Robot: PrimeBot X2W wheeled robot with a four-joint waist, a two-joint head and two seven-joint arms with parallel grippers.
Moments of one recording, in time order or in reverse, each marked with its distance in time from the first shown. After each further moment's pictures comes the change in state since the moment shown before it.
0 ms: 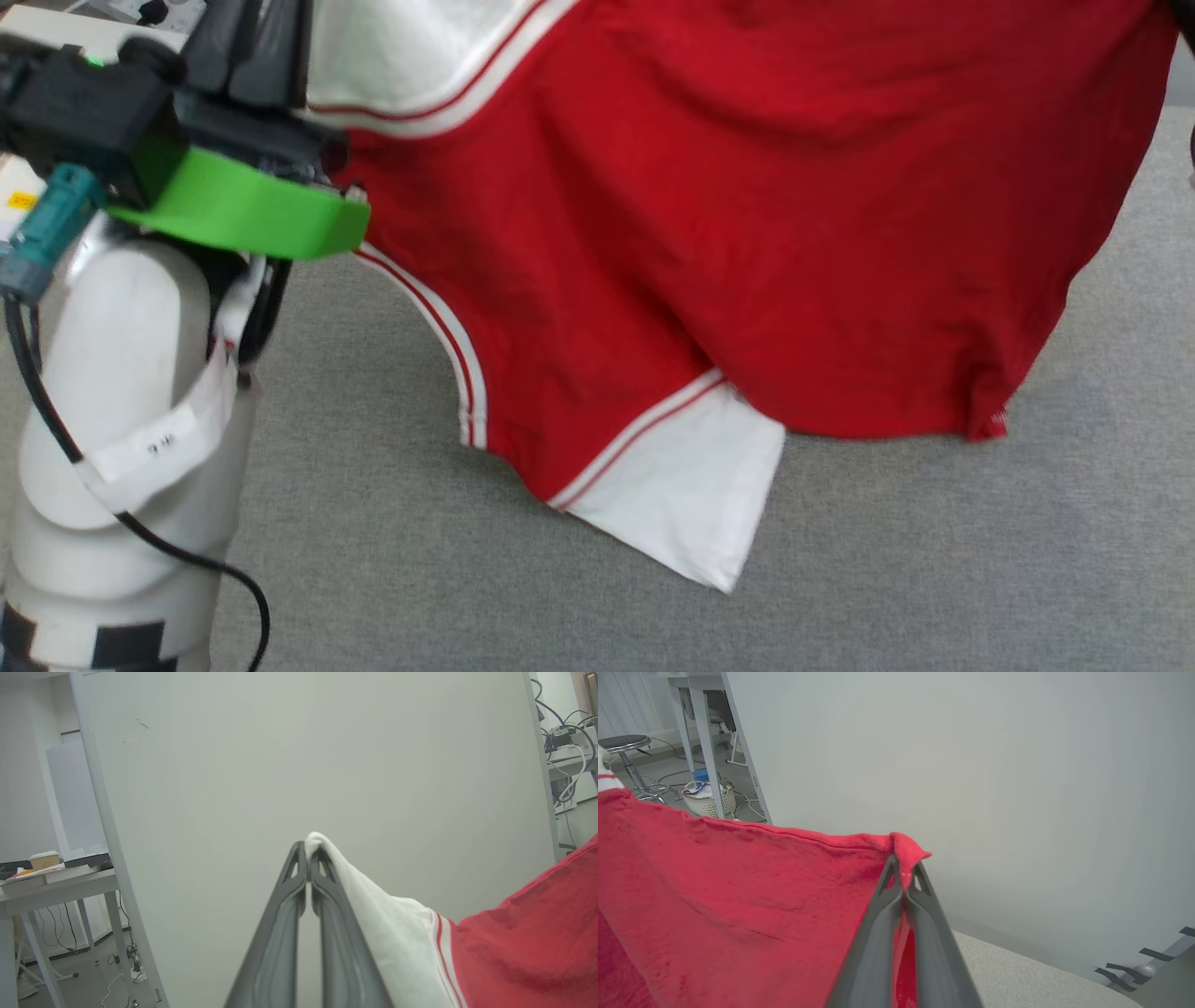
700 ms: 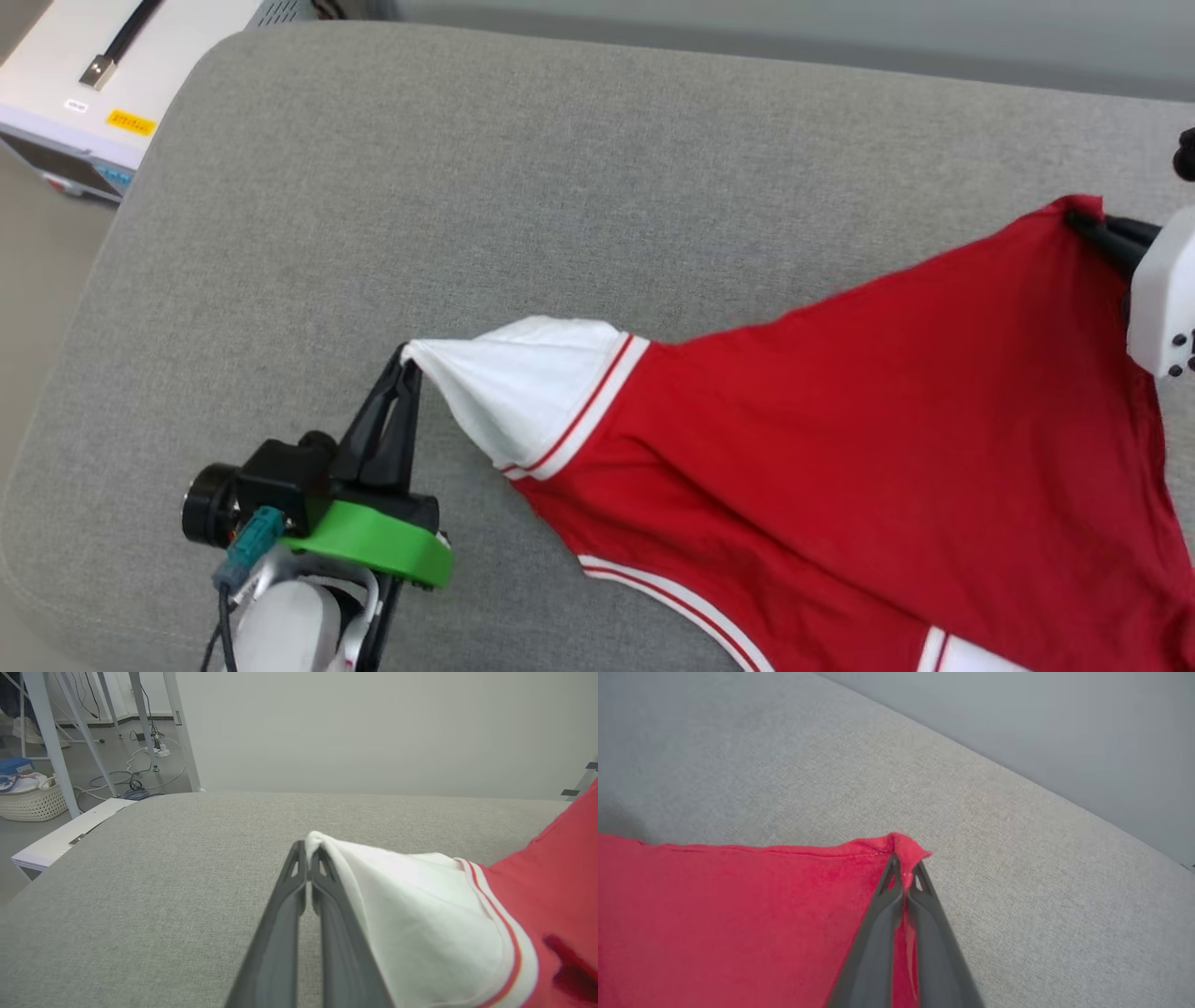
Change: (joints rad) left arm 0.567 -0.154 0.026 0.119 0.011 0.004 -0.110; right arm 0.058 -0.132 0.320 0.177 0.086 0.000 0.111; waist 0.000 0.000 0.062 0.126
